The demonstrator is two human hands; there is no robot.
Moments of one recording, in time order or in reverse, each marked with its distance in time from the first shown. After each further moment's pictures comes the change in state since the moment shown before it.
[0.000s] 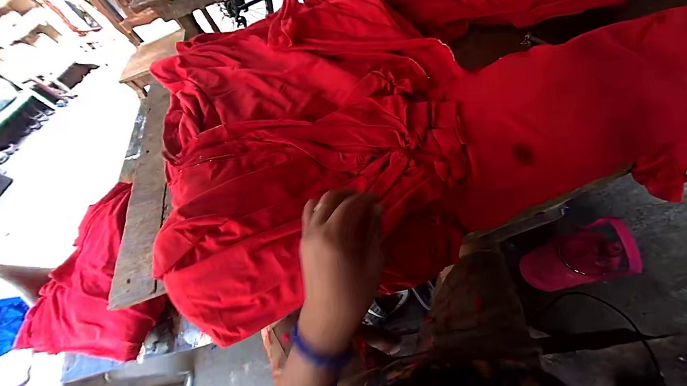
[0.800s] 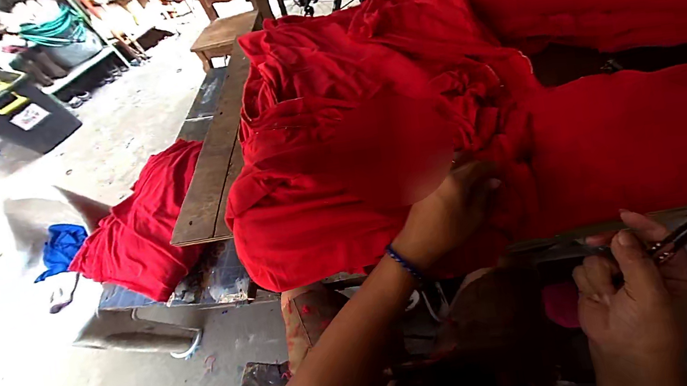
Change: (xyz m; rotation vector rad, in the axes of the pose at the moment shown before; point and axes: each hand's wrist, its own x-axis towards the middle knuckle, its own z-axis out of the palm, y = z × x) left_hand 0.032 -0.006 0.060 -0.266 -0.197 0.077; right_hand -0.152 -0.053 0.142 0.496 0.324 0.363
